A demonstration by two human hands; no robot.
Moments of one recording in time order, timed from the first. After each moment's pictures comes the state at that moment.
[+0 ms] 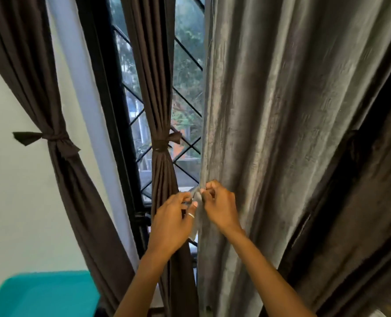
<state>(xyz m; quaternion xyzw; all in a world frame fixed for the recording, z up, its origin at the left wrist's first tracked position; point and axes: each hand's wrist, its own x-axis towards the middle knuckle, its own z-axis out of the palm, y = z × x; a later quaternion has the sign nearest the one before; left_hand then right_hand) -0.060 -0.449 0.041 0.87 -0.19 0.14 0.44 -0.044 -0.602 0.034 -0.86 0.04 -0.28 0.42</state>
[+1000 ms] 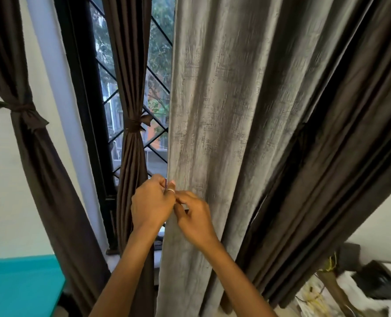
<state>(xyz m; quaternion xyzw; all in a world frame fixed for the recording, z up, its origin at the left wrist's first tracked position) -0.102 -0.478 0.052 0.88 -0.06 0.18 0.44 -0.145 -0.589 0.019 -0.85 -0.09 -0.25 0.46</state>
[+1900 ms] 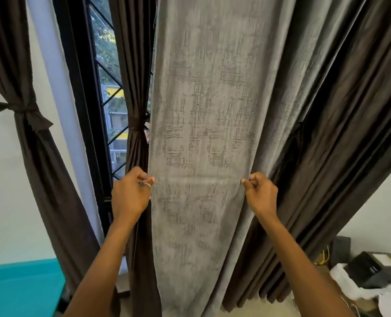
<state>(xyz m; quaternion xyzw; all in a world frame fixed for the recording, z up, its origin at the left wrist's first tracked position) -0.072 -0.423 0.046 0.85 -0.08 0.20 0.49 -0.157 -0.720 0.046 -0.85 0.22 -0.36 0.33</state>
